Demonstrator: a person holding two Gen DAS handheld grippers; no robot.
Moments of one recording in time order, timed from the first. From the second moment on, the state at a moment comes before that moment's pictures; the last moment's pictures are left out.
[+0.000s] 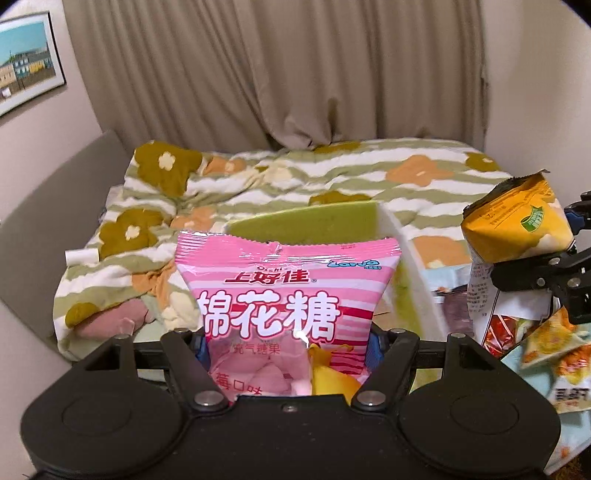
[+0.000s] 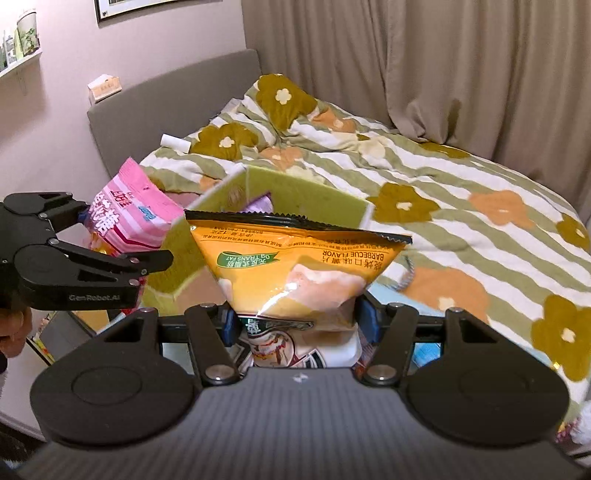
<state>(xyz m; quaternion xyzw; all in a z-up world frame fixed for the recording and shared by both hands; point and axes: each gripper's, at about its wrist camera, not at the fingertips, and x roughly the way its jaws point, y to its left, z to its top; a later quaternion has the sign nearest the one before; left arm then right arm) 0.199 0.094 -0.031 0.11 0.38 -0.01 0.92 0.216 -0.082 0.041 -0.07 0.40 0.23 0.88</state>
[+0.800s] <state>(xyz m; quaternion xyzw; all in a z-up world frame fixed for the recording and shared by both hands) 0.245 0.144 -0.095 0.12 0.46 -0.07 0.88 0.286 0.004 -0.025 -0.03 0.50 0.16 0.85</state>
